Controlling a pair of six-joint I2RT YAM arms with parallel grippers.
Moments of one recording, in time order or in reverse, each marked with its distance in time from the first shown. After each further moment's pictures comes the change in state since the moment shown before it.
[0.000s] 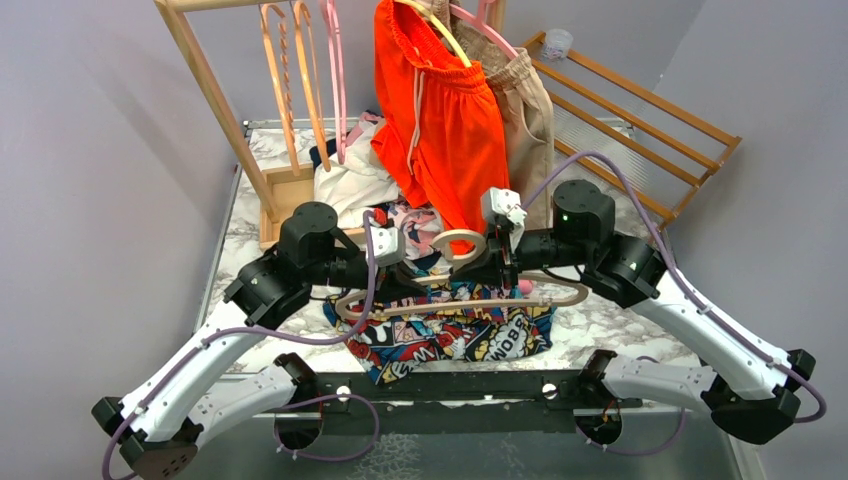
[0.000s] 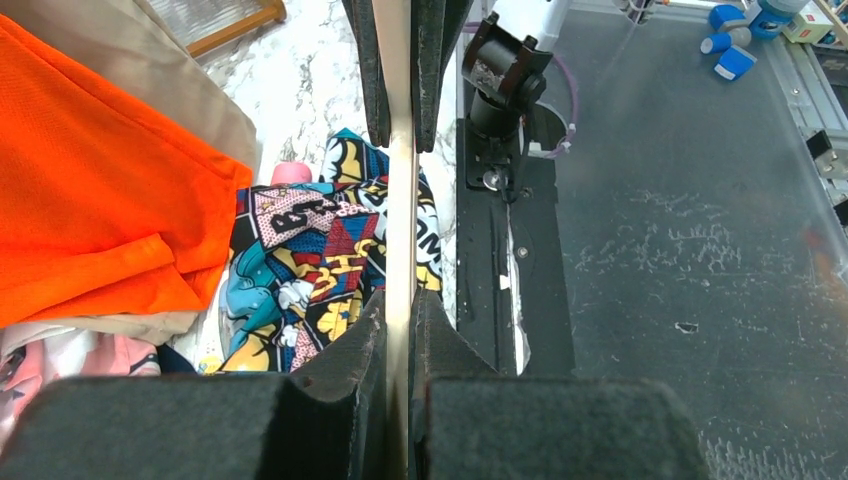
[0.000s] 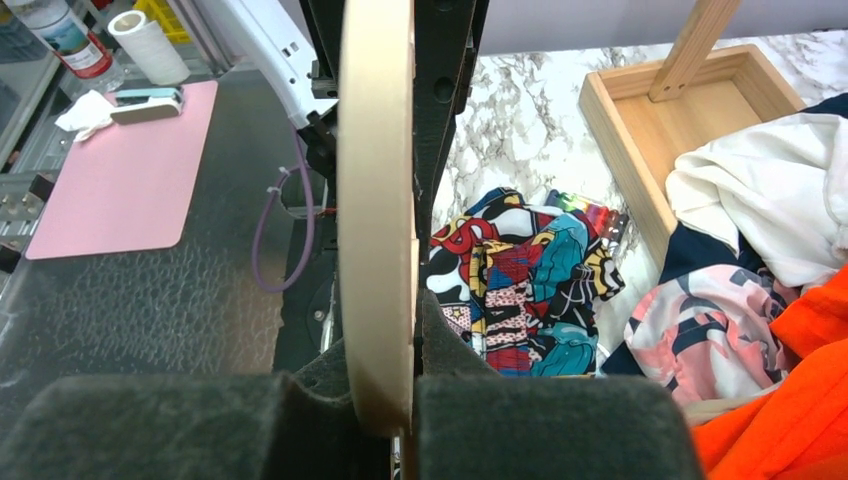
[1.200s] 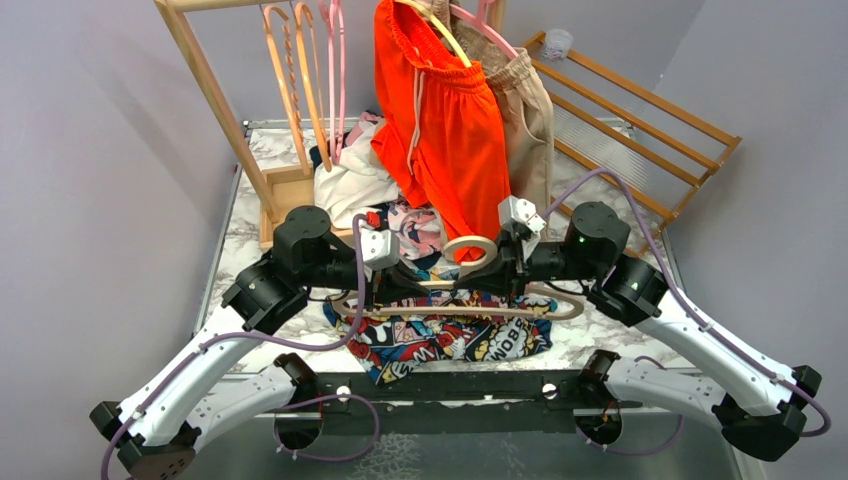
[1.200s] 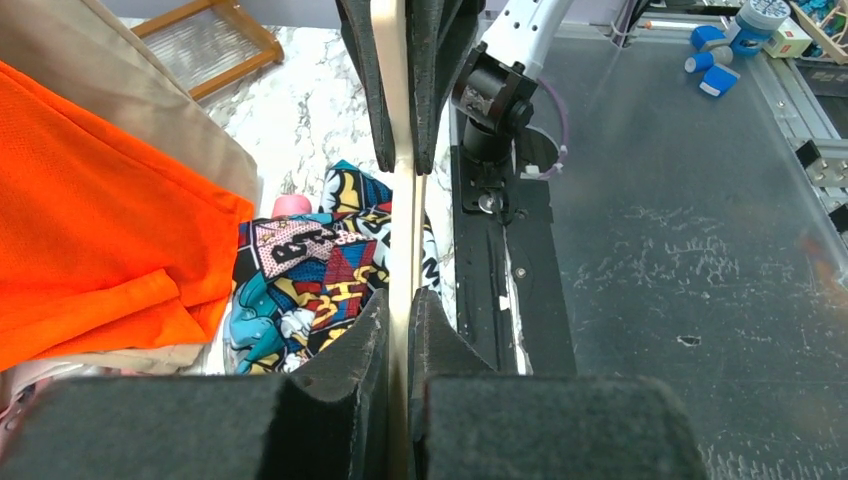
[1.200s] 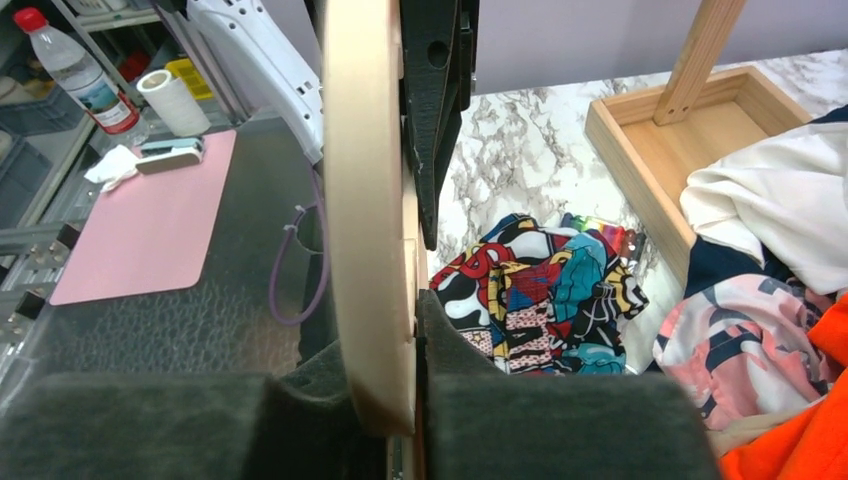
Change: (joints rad) left arm -0.004 -0.040 -0.040 0.093 0.014 -0.024; right arm 0.001 -0.140 -0.223 0.259 0.010 0.173
